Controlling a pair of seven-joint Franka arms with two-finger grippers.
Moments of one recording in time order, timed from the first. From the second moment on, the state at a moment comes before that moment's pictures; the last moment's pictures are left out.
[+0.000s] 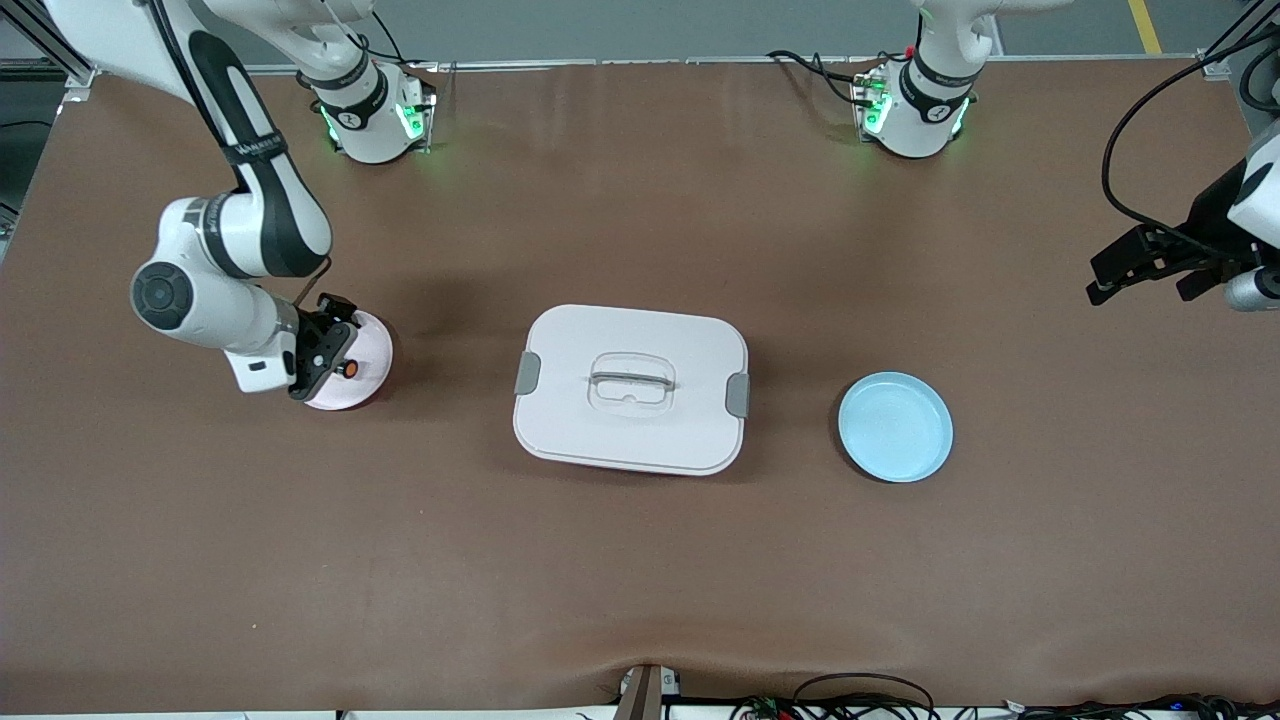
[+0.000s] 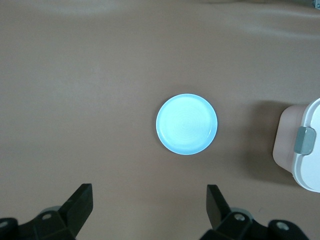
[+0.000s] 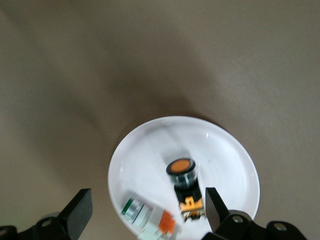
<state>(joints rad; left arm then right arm) -0.02 0.01 -0.03 -1.57 -0.02 1.67 -0.10 0.00 0.20 0.06 -2.18 0.06 2.16 -0.87</state>
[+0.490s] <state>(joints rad) -0.03 0.02 -0.03 -1.58 -0.02 1.67 -0.05 0.00 0.15 0.05 -1.93 0.06 1.64 -0.49</state>
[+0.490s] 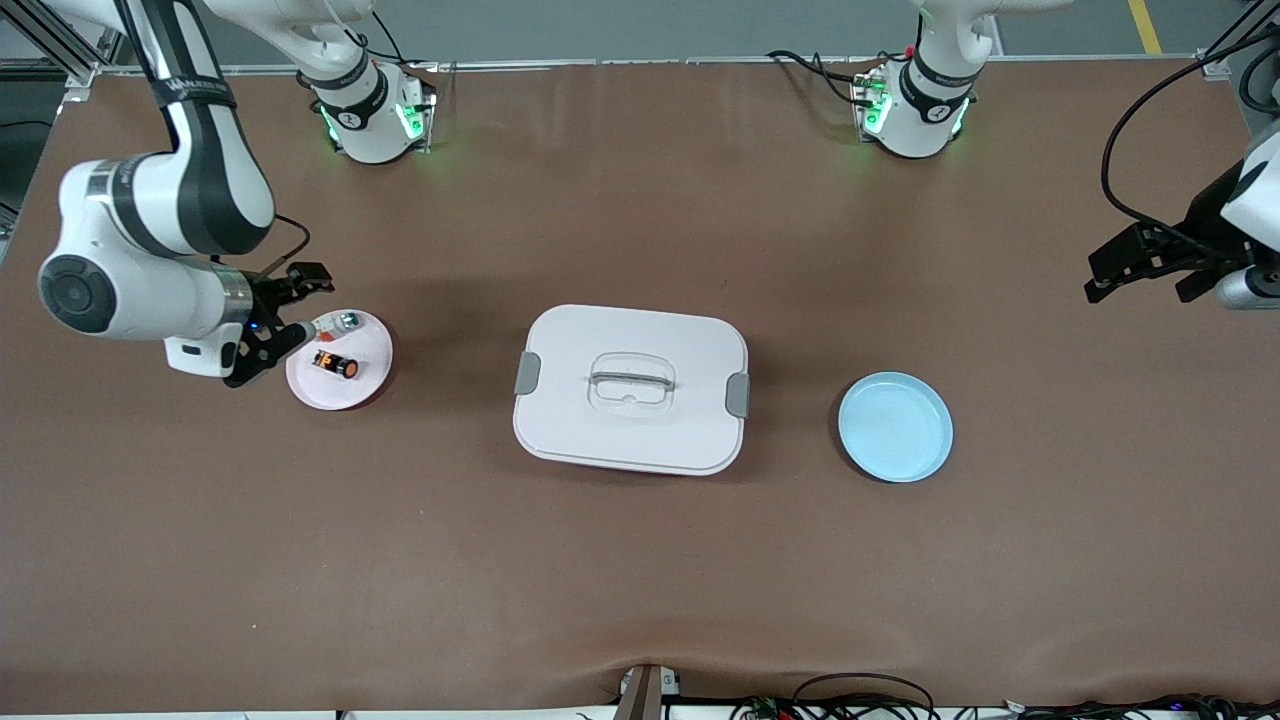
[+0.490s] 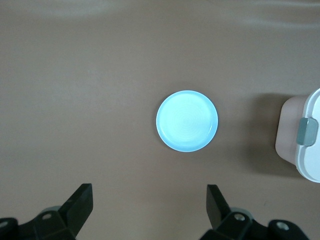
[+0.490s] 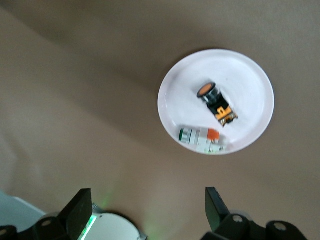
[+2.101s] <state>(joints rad) -0.03 0.03 -0.03 -1.57 -0.02 1.66 -0.05 -0.03 0.22 0.06 -1.30 -0.01 1.03 0.03</state>
